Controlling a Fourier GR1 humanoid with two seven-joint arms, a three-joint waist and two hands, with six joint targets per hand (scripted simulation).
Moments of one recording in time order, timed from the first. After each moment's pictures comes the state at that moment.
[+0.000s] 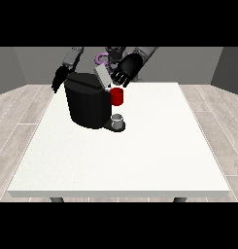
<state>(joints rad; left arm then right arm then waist) -1.22 0.44 0.14 -0.70 -0.73 -0.44 -0.05 -0.43 -0.06 -0.03 -1.29 0.17 -0.16 0.00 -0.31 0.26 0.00</state>
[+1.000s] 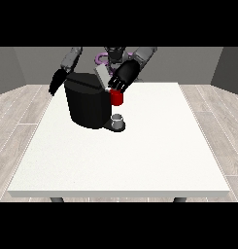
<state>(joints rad) -1.25 0.43 0.13 -0.66 -0.75 -0.43 -0.07 -0.45 -0.09 -0.07 -1.26 0.16 -0.17 0.00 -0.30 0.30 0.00</state>
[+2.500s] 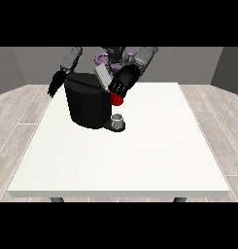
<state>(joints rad) -1.27 0.47 0.10 -0.64 -0.84 -0.30 -0.19 -0.46 -0.08 -0.07 -1.28 0.16 -0.19 0.01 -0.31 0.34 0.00</state>
